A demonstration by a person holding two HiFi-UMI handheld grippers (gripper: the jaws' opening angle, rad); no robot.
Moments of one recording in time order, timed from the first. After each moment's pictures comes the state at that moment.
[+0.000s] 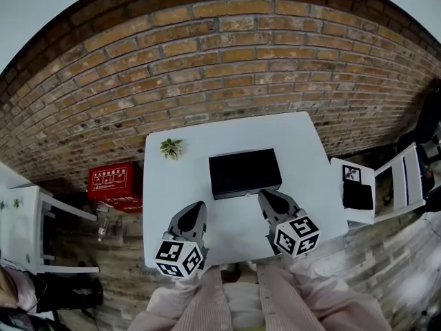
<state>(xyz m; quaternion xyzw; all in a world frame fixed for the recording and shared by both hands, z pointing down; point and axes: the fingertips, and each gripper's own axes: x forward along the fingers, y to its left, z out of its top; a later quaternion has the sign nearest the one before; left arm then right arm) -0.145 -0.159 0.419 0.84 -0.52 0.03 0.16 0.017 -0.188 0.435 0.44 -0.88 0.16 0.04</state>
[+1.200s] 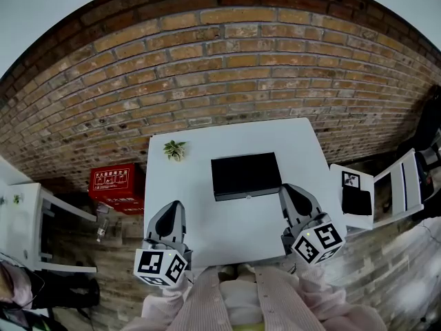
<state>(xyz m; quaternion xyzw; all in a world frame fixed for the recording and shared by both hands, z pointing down) -0.200 -0.138 0.358 0.80 -0.59 -0.02 0.08 0.059 -0.172 0.346 0.48 -0.87 0.09 -0.05</state>
